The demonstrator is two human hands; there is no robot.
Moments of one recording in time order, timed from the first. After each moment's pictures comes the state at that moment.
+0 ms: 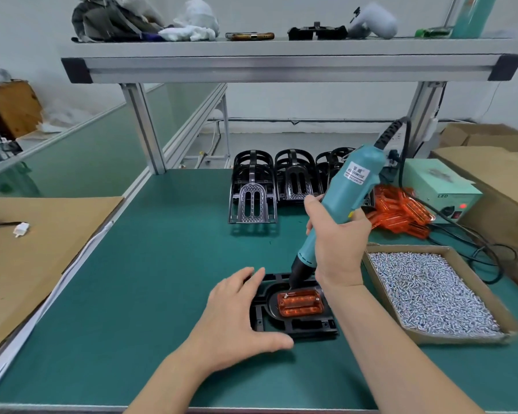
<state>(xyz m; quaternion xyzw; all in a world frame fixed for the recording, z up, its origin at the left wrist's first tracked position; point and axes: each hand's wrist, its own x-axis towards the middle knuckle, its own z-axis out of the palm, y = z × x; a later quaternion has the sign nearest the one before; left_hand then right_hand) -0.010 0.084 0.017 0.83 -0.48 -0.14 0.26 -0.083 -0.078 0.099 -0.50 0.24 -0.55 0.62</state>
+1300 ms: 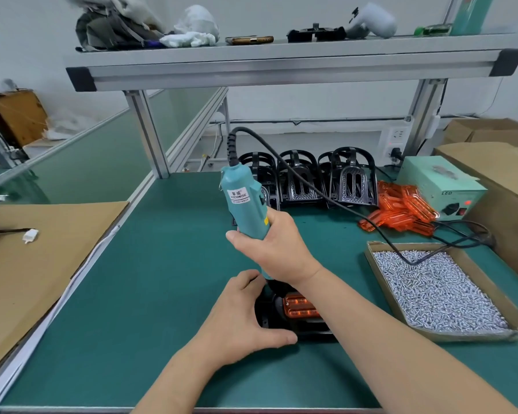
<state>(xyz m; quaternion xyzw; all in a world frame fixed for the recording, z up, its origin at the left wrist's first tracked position) -0.007 0.078 0.019 0.80 -0.49 -0.15 0.31 -0.049 -0.048 0.096 -0.78 0.09 -0.28 0.56</state>
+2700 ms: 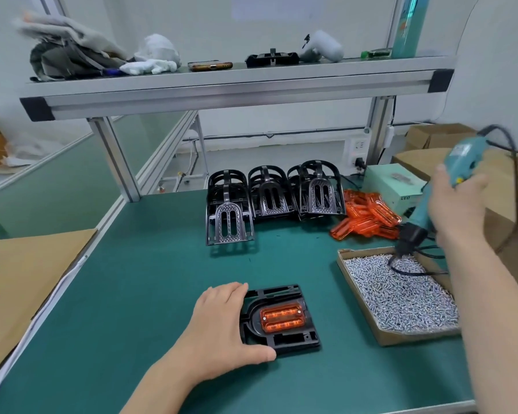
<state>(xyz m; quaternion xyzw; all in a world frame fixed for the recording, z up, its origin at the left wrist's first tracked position) 0.004 0.066 0.024 0.83 -0.53 -0.10 0.15 -0.207 -0.260 0.127 -0.59 0.53 -0.51 0.33</state>
